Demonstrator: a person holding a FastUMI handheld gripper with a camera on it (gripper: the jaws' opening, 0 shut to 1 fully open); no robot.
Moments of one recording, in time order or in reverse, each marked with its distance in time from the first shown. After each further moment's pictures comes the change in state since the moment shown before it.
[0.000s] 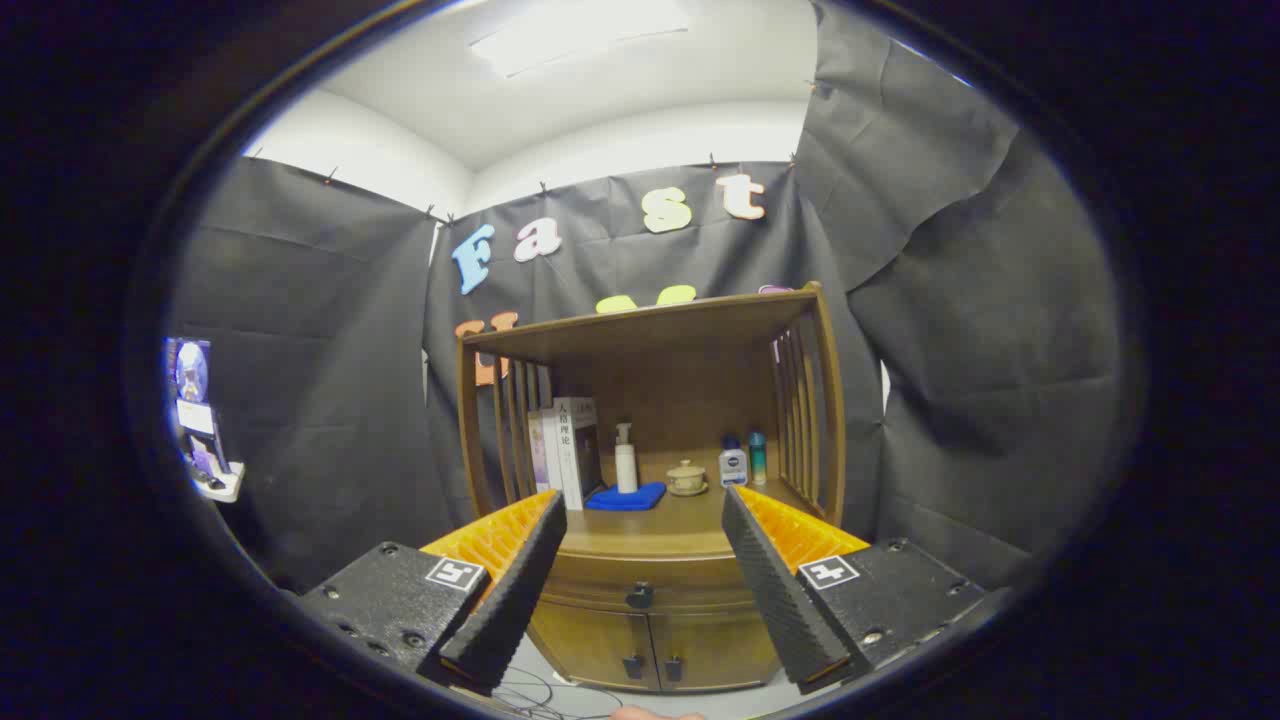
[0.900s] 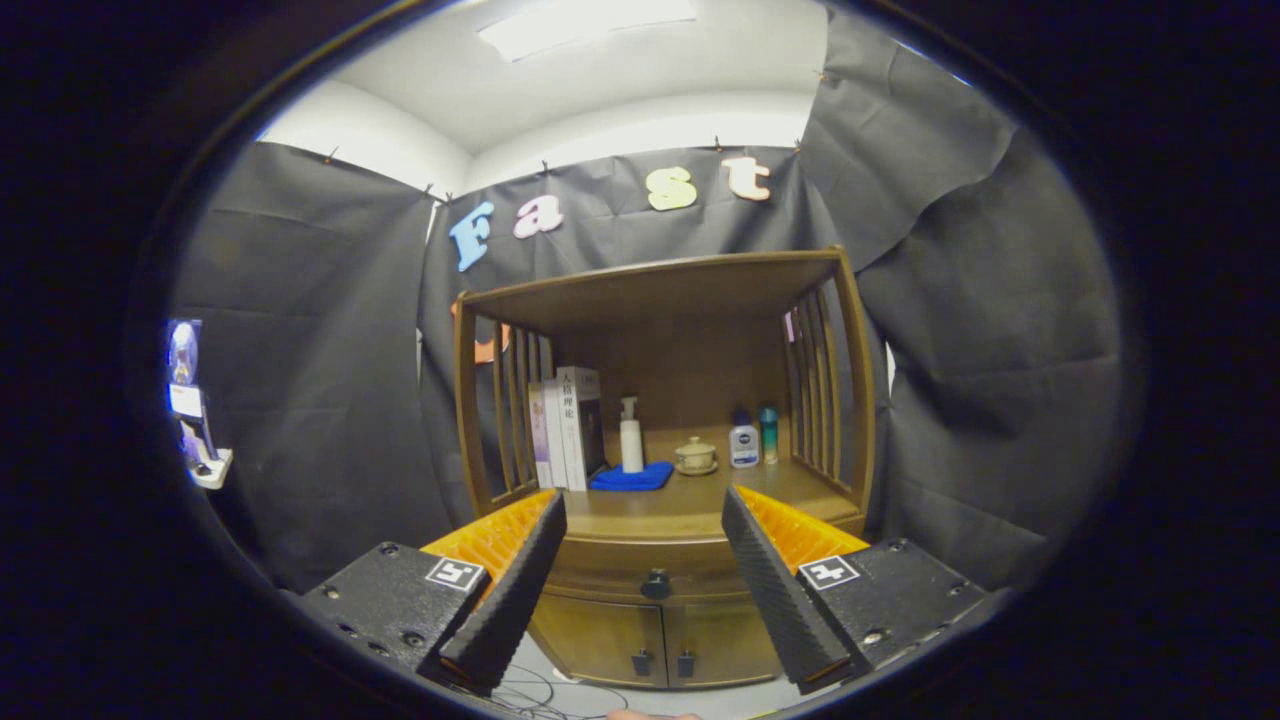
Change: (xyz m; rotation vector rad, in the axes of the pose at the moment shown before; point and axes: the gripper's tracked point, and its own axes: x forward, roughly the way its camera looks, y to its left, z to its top) arm 0.044 0.027 -0.060 -0.001 0.055 -0.027
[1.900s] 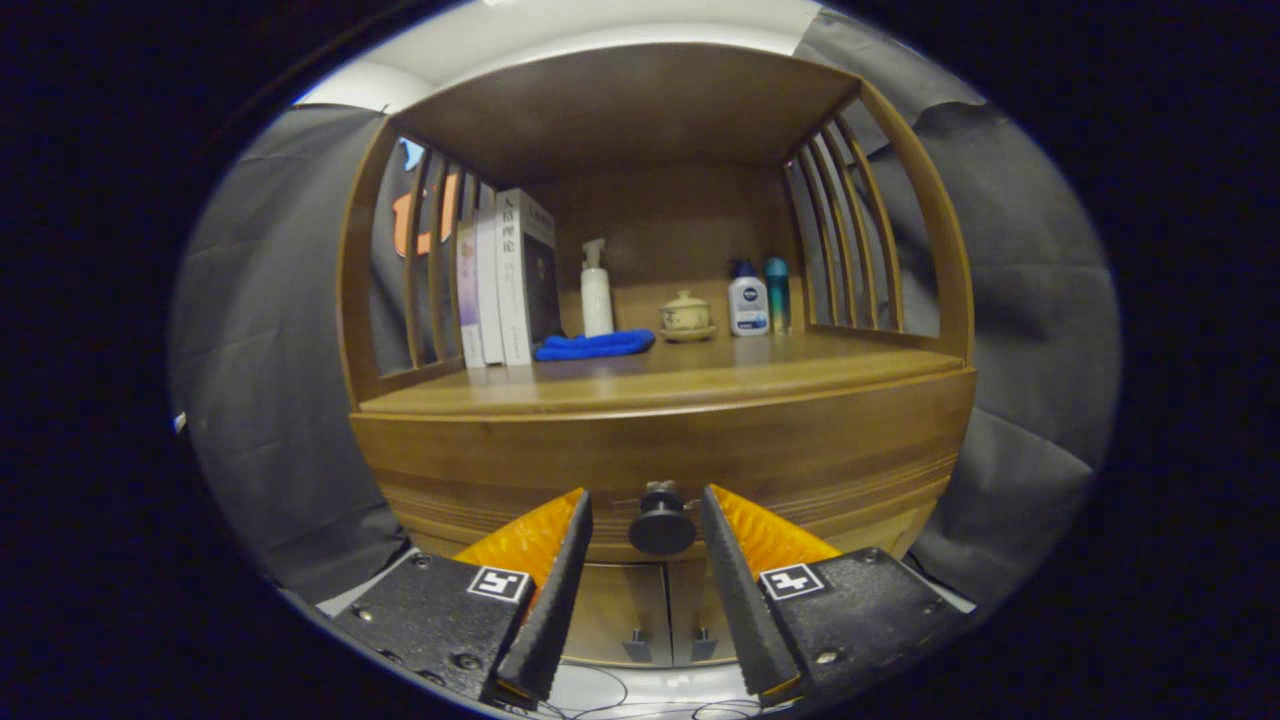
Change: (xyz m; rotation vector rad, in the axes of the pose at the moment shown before) arm 0.163 -0.024 -0.200 0.014 0.251 -0.137
